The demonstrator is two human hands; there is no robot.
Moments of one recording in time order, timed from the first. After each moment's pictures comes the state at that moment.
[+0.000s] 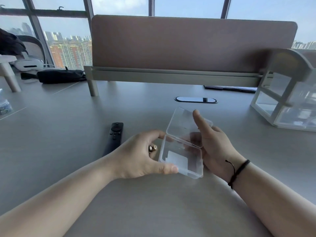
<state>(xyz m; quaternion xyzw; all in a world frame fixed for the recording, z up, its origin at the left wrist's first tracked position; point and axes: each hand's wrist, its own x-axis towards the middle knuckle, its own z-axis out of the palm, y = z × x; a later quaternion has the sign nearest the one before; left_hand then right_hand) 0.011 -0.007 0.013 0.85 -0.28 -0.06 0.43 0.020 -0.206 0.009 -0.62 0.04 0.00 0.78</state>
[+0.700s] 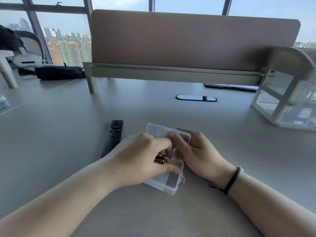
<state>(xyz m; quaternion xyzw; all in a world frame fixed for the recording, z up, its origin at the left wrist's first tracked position) 0.009 -0.008 0.004 0.90 -0.34 0.12 0.23 0.013 -0.190 -0.008 -0.83 -0.21 -0.06 0.52</state>
